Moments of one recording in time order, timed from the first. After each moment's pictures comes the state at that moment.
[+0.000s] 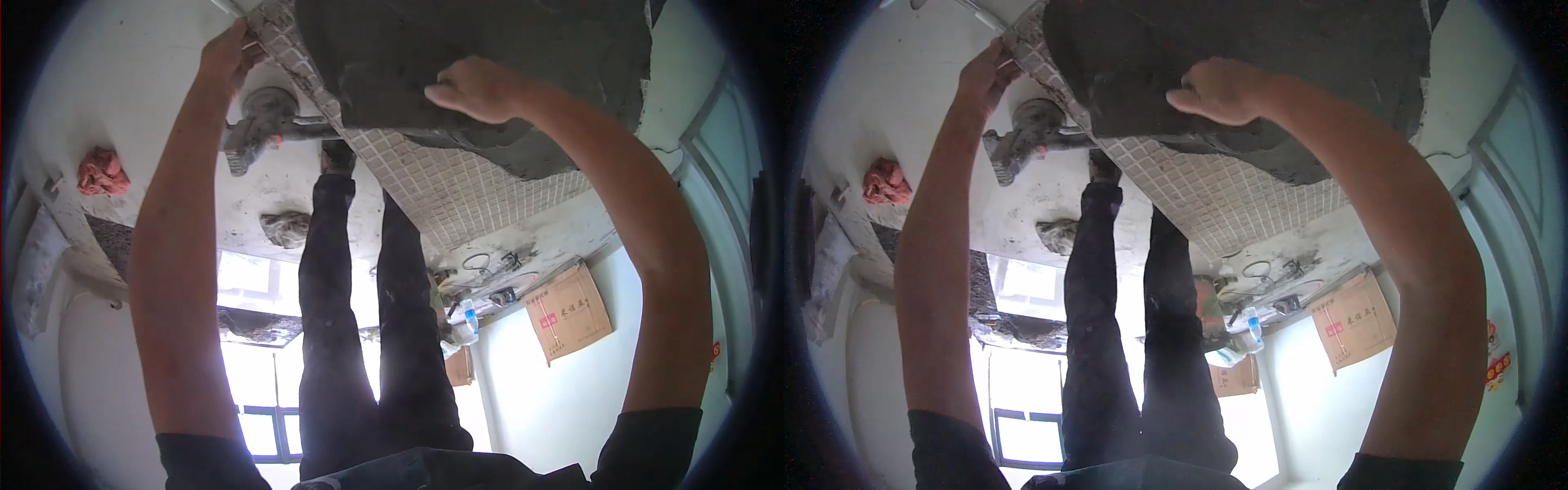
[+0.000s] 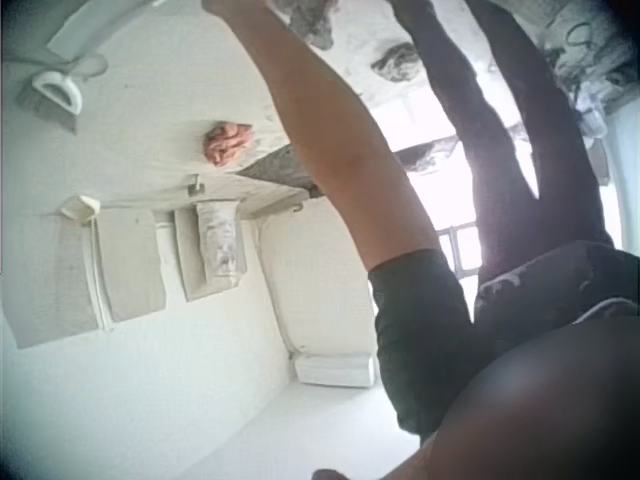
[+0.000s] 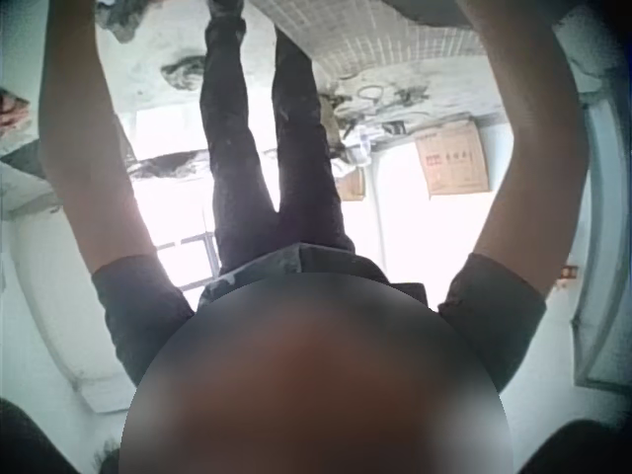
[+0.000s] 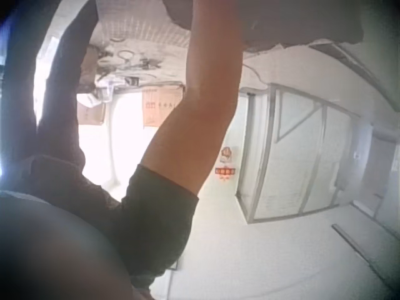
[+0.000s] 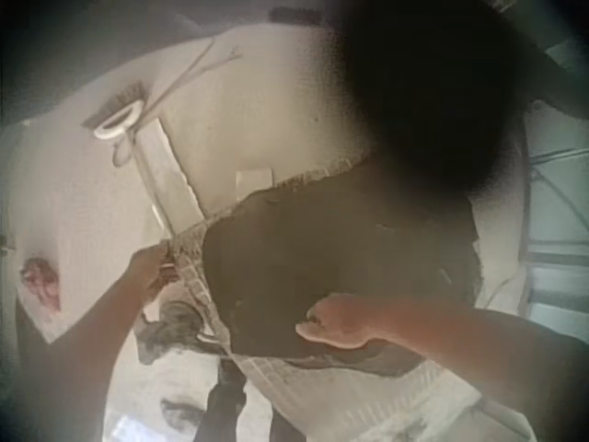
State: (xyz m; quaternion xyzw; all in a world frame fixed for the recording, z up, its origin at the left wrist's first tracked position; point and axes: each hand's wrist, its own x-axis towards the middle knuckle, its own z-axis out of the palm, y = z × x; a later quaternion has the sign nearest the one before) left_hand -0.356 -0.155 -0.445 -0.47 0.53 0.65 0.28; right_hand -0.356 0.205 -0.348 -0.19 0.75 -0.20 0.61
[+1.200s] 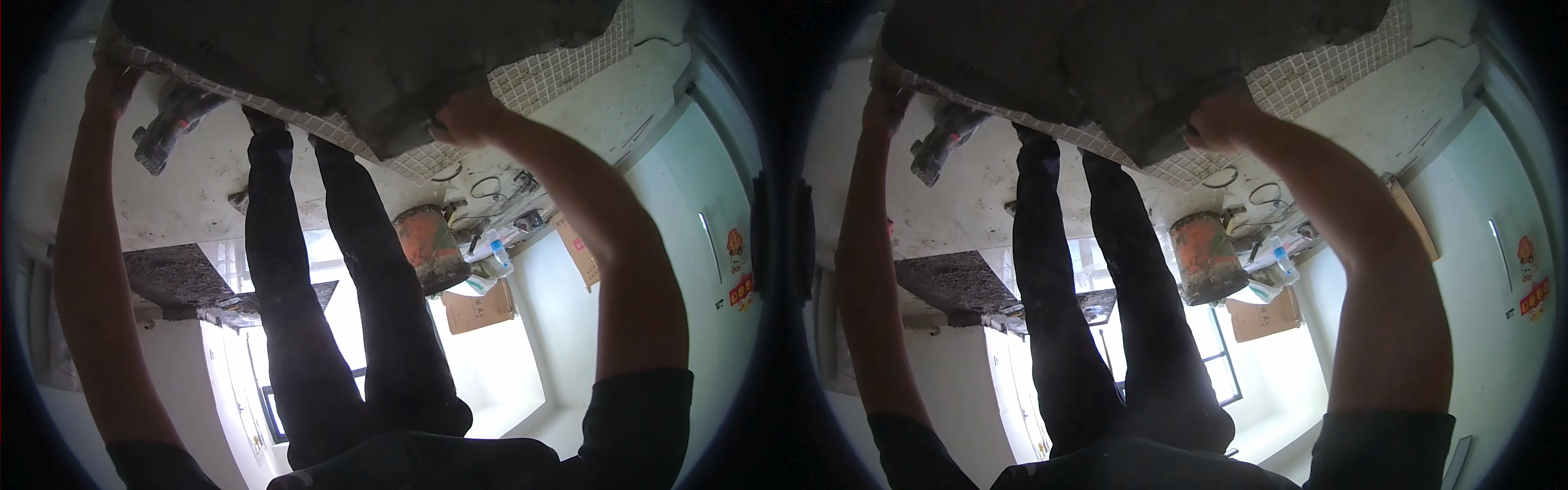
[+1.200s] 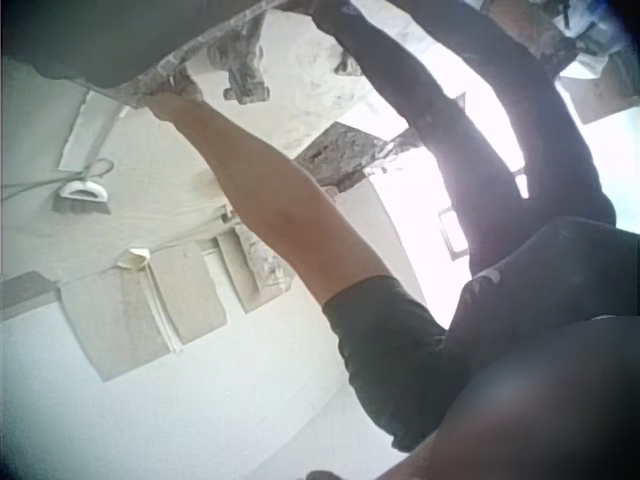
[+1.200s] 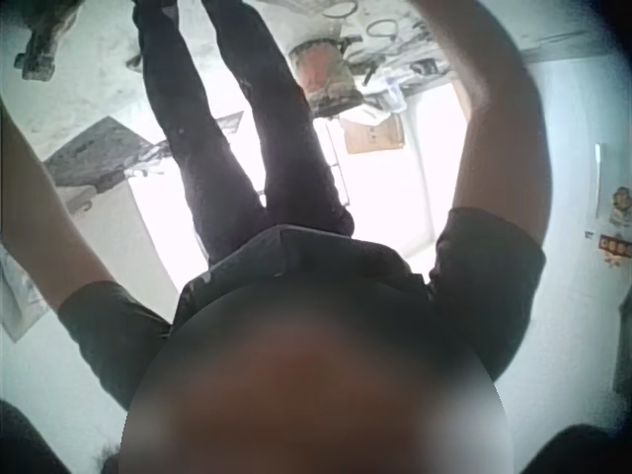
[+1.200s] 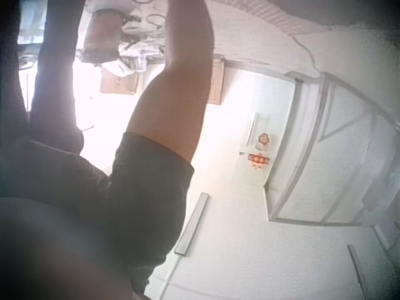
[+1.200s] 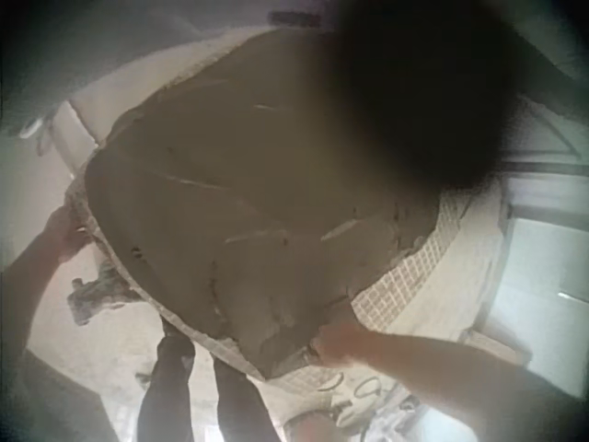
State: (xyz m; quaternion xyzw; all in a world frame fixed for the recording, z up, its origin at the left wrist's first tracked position) left_hand -0.347 -0.122 -0.431 -0.42 0.63 0.57 0.32; right_hand -0.090 0.348 -0.345 -0.21 0.73 -0.06 0.65
